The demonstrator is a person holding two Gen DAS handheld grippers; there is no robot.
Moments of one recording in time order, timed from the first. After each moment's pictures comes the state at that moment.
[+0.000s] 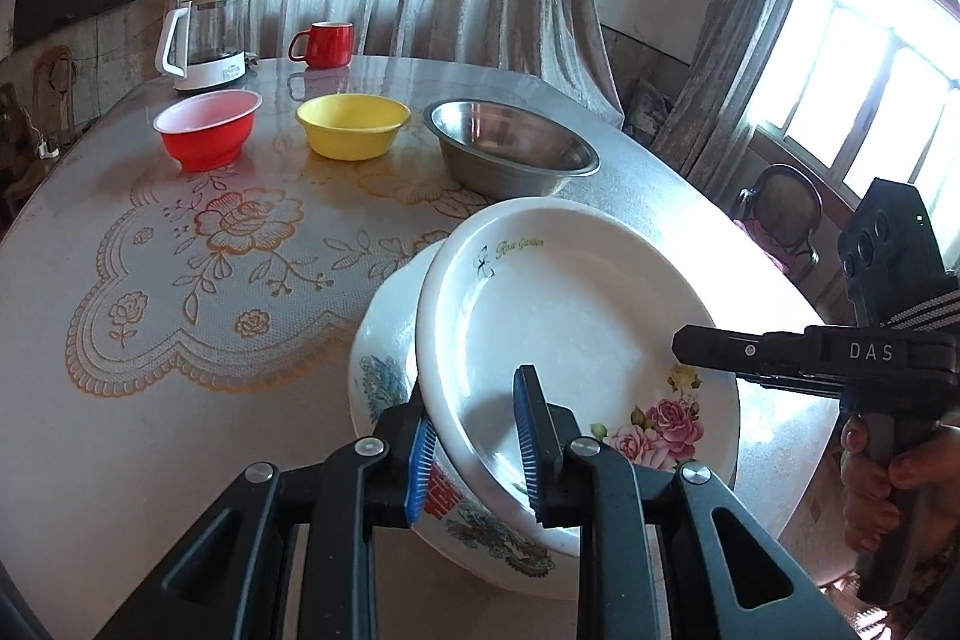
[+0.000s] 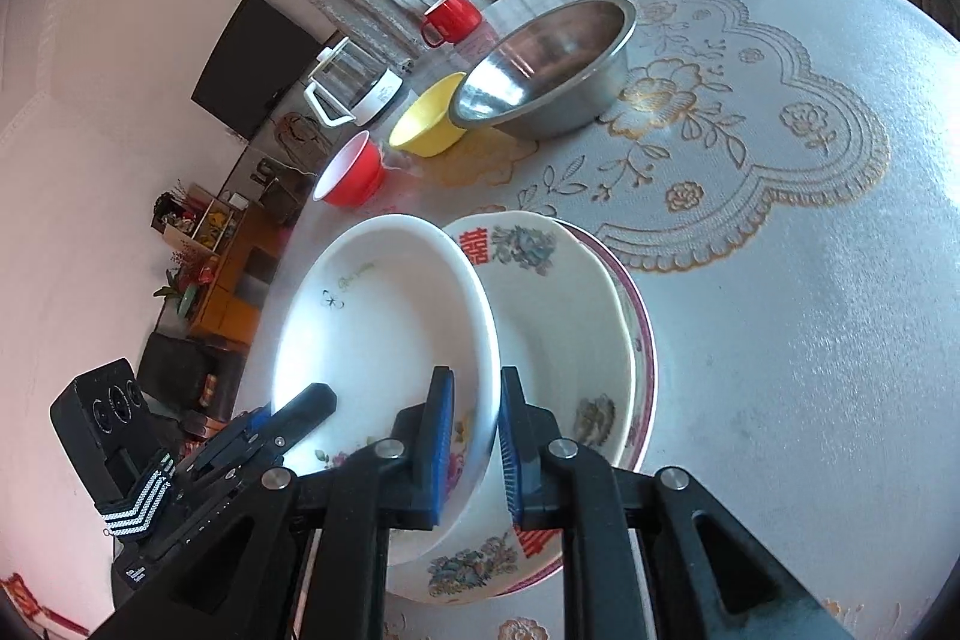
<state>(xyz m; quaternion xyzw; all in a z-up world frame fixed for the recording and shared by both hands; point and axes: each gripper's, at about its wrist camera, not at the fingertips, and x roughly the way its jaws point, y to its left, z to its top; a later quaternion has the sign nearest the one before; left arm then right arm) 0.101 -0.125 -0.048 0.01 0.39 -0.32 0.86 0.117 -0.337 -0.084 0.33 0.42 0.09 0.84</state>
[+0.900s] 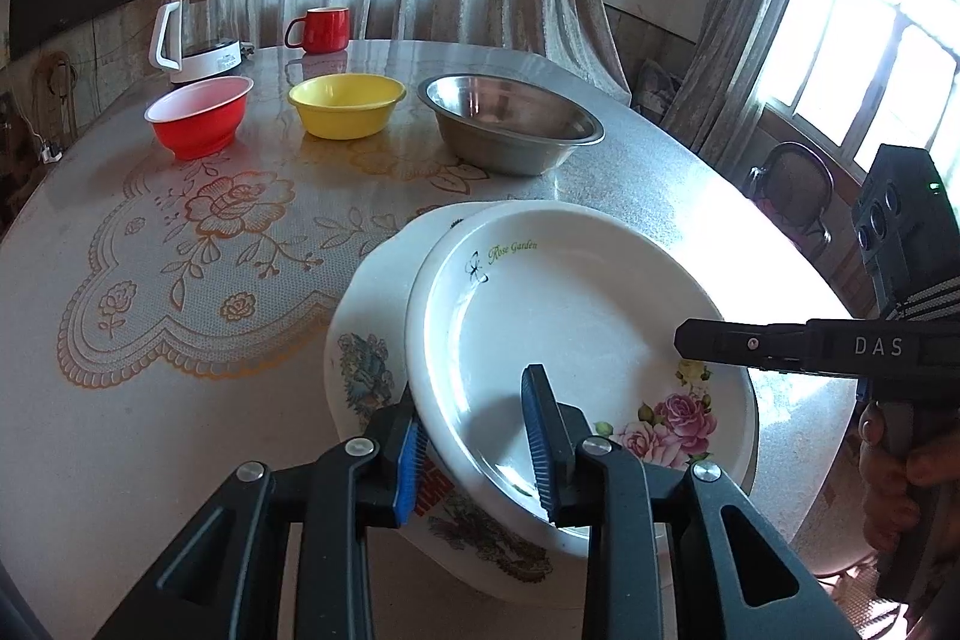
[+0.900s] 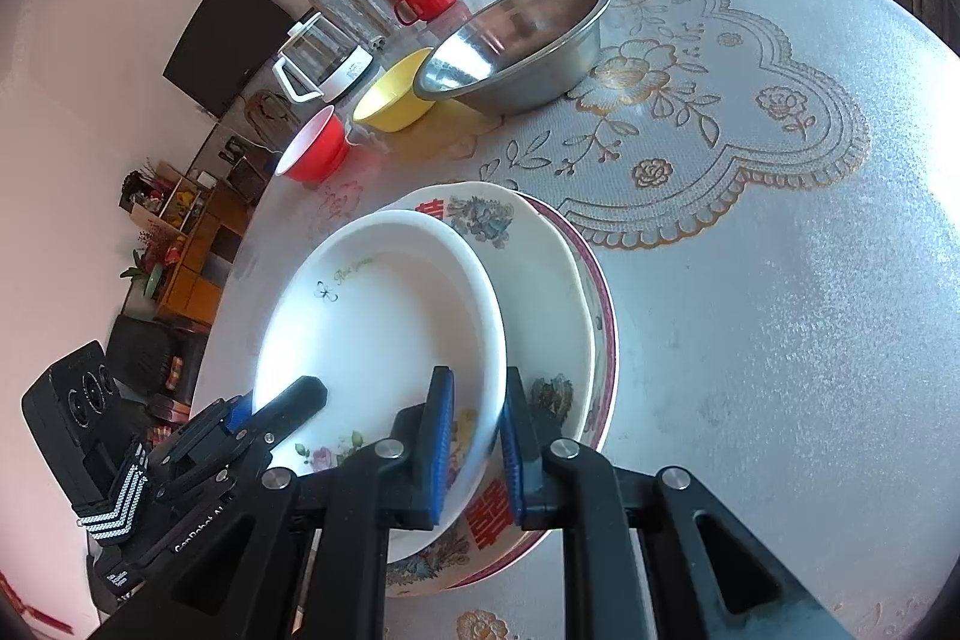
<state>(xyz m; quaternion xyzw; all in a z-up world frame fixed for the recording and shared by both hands) 0.100 -0.136 -0.061 0.03 0.40 -0.31 0.86 0.116 -0.333 -0.090 0.30 0.45 0.06 0.84</state>
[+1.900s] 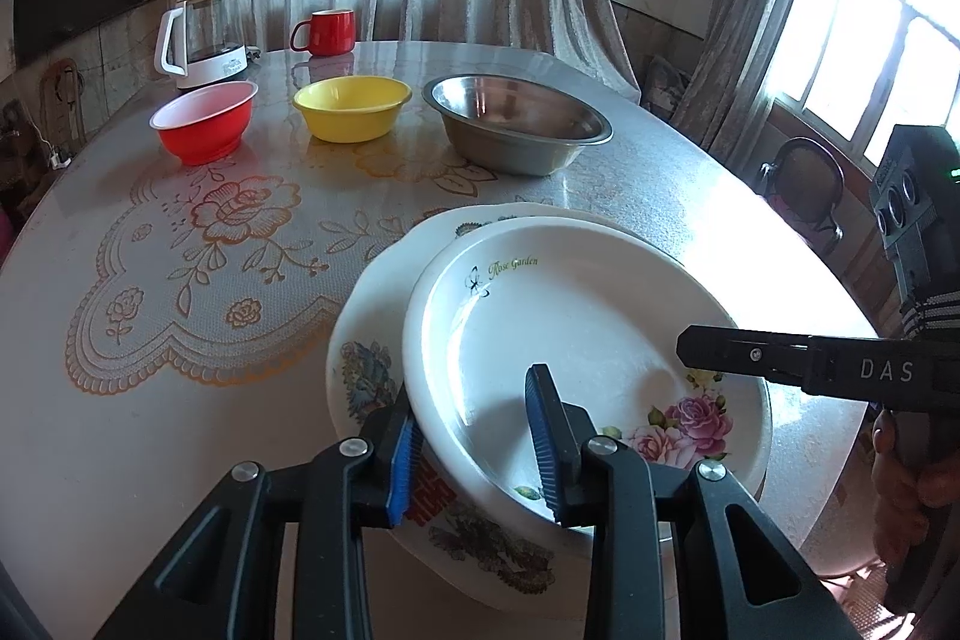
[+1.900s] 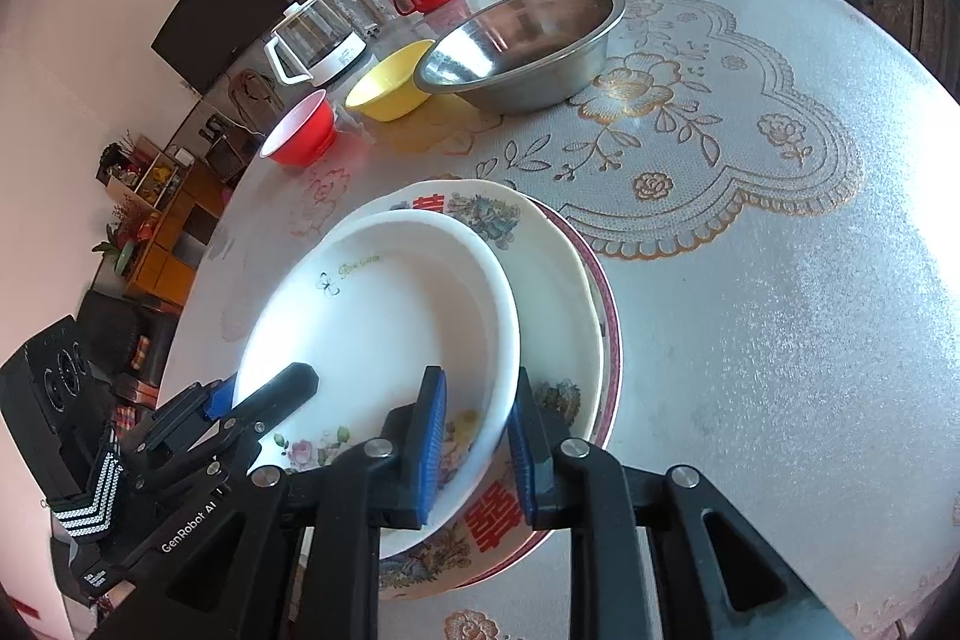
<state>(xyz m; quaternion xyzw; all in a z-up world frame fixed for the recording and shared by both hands) 0.101 -0.139 -0.060 0.04 0.40 -0.30 0.86 0.120 -0.319 -0.081 0.25 0.46 0.04 0.85</state>
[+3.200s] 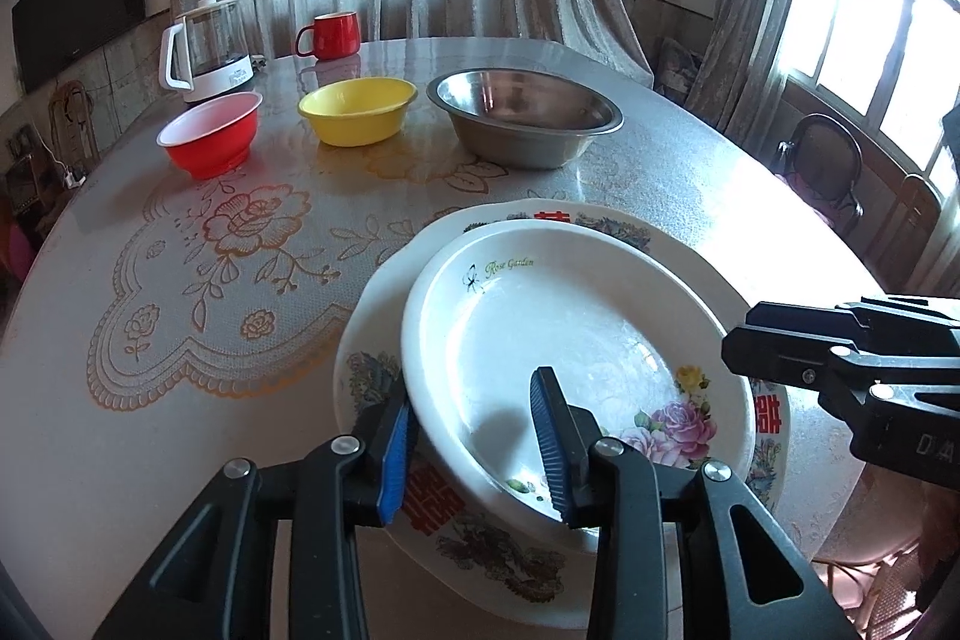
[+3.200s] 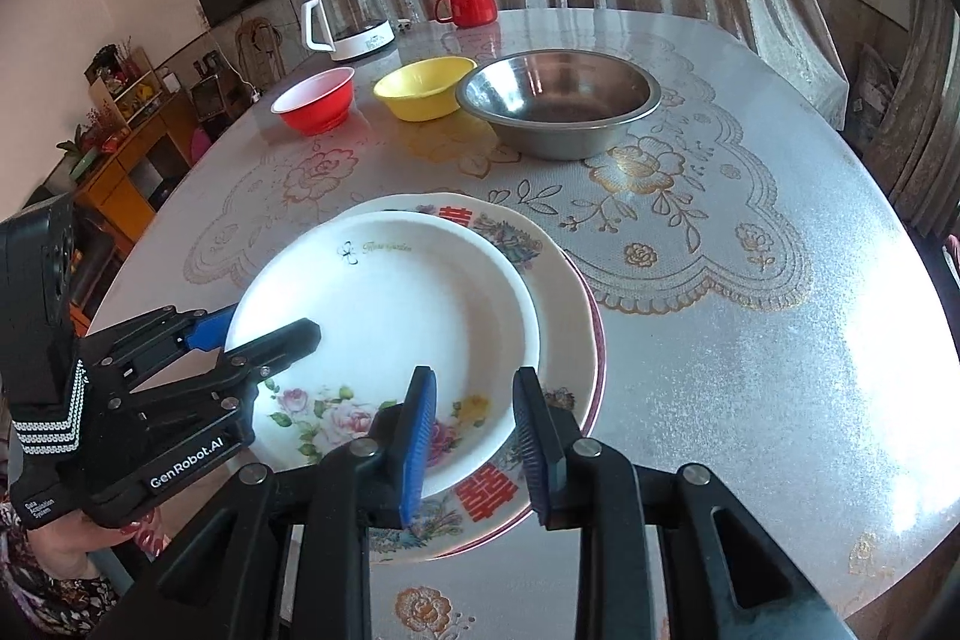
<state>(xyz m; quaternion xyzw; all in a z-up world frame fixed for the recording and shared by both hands) 0.100 -0.150 -0.059 0.08 0.40 -0.28 0.87 0.106 -0.284 -0.050 0.10 0.45 0.02 0.89</state>
